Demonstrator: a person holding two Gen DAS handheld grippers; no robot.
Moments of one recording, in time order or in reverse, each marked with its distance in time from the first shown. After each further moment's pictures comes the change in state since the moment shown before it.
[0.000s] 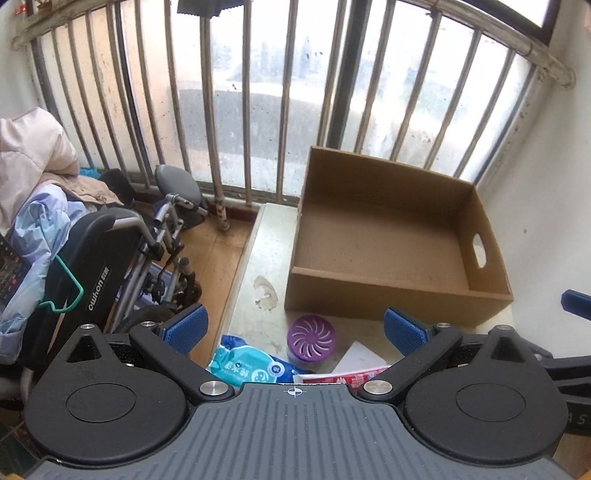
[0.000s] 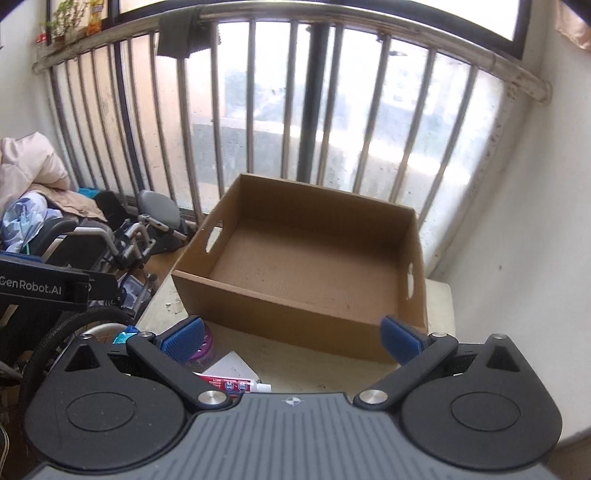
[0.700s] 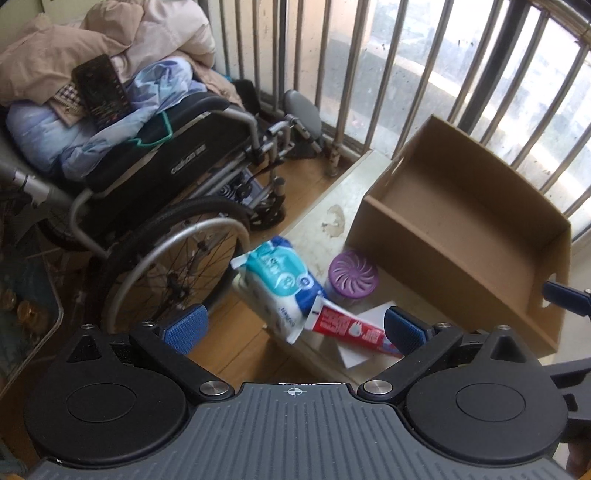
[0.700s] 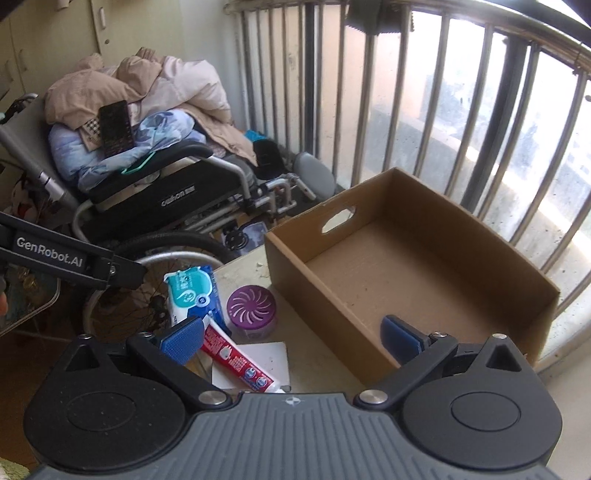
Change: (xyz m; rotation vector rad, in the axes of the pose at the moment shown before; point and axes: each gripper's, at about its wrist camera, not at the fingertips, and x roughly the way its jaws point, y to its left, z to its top) left arm -0.011 -0.033 -0.059 -0.433 0.129 0.335; right arm 0.075 -0.036 -0.007 -0.429 0.049 0.516
